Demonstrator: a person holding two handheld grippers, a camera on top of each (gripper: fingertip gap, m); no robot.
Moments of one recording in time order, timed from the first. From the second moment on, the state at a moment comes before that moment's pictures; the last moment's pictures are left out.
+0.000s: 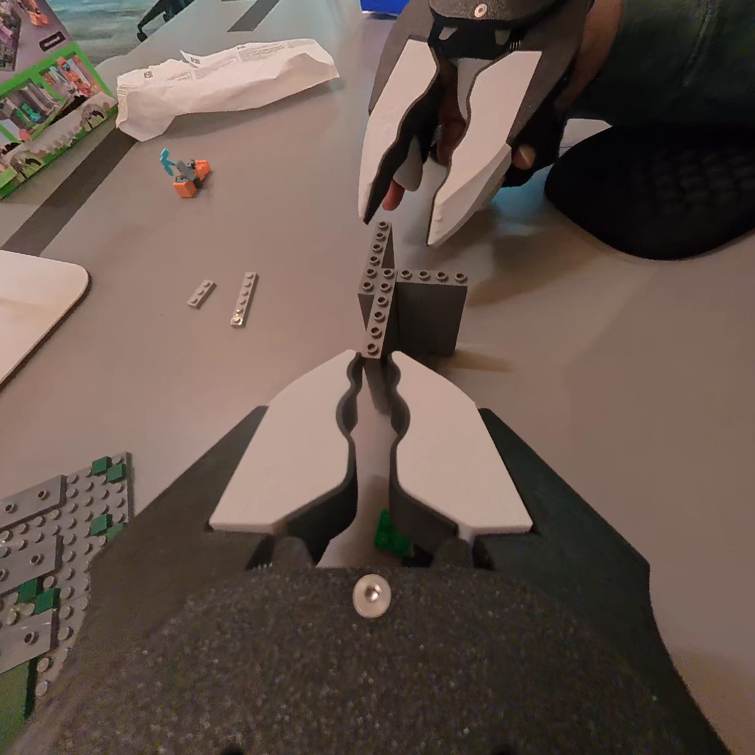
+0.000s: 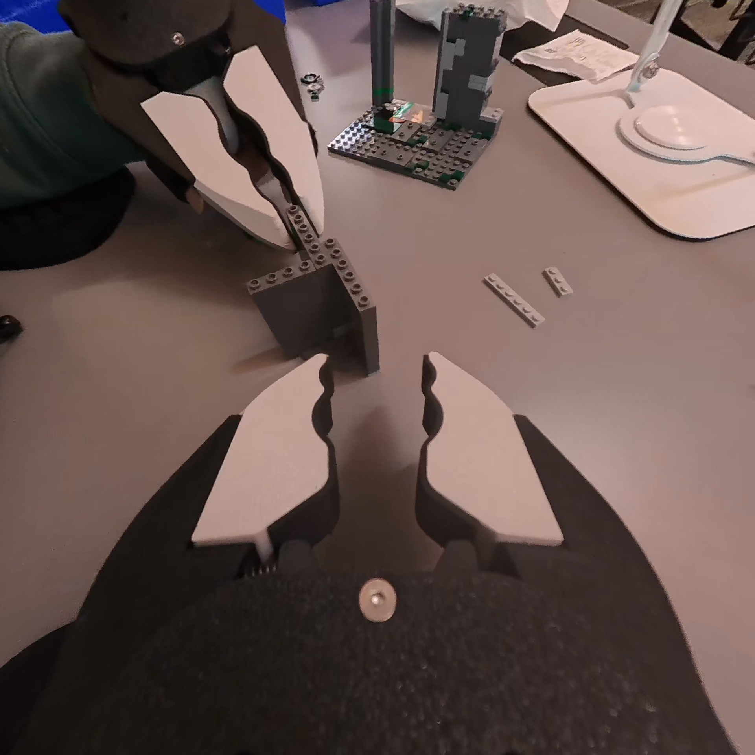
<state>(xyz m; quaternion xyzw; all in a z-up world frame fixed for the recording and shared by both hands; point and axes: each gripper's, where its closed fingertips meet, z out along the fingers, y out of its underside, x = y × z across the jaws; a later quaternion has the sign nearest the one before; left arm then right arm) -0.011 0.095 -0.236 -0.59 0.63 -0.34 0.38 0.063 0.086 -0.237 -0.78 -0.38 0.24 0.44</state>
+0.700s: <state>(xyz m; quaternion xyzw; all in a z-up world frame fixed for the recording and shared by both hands) -0.084 0.158 -0.140 -0.63 0.36 -0.29 0.62 0.084 0.111 -0.186 -0.72 -0.27 0.18 0.61</state>
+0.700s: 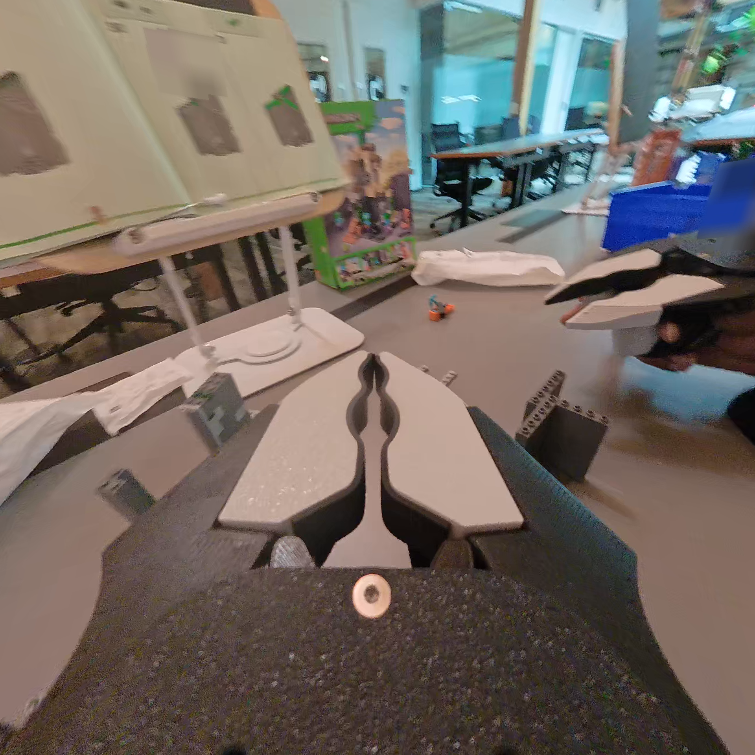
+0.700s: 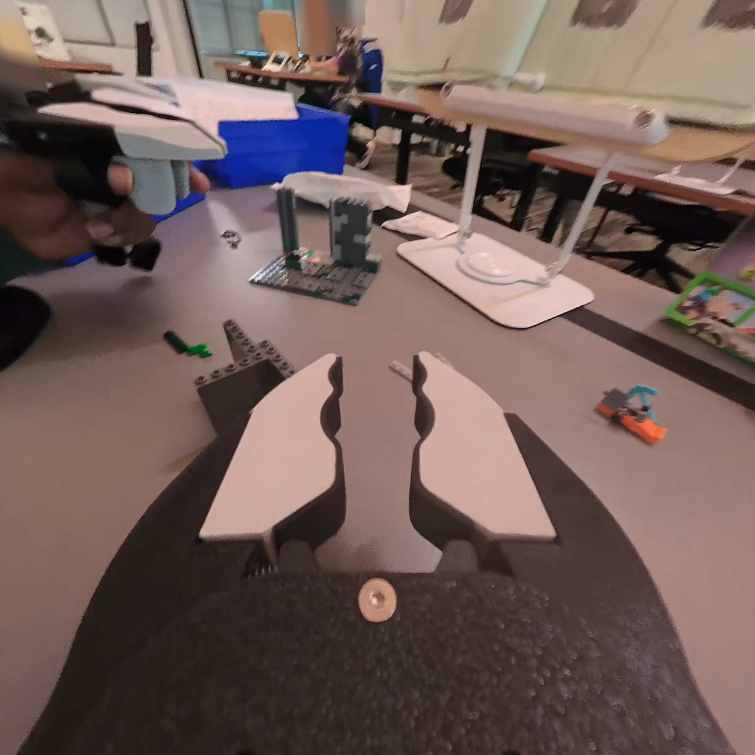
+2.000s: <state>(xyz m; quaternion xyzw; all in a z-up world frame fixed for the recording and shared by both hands) -0.095 0.088 -0.254 -0.66 0.63 -0.29 0.29 0.085 0.148 -0.157 -0.71 -0.17 0.17 0.66</state>
